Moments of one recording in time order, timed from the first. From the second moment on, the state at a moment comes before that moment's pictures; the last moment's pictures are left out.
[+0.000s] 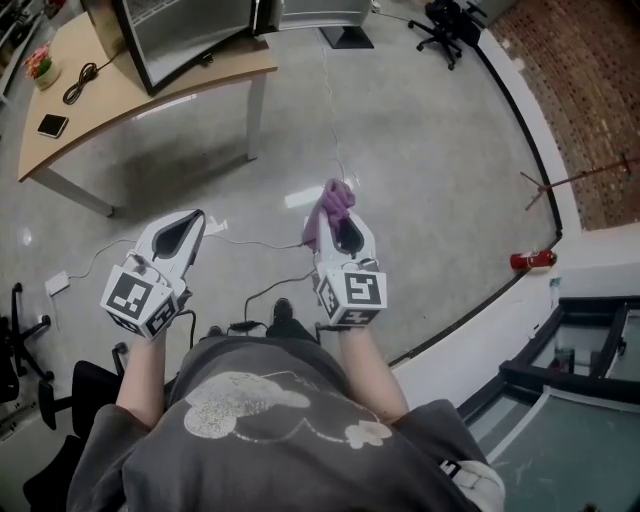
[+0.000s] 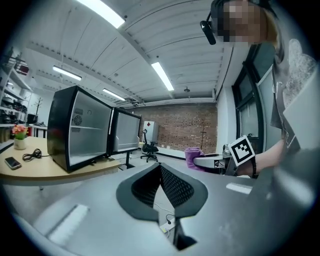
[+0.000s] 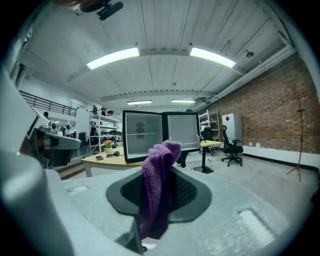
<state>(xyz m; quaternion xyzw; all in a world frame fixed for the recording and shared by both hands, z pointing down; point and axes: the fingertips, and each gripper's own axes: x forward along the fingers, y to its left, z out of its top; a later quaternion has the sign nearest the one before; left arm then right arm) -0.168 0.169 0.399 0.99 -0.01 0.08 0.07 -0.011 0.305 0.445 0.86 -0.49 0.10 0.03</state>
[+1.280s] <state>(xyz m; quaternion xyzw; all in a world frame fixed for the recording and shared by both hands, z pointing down) -0.332 0.144 0.419 0.99 0.00 0.07 0.08 -0.187 0.238 0.455 0.84 -0.53 0.11 0.08</state>
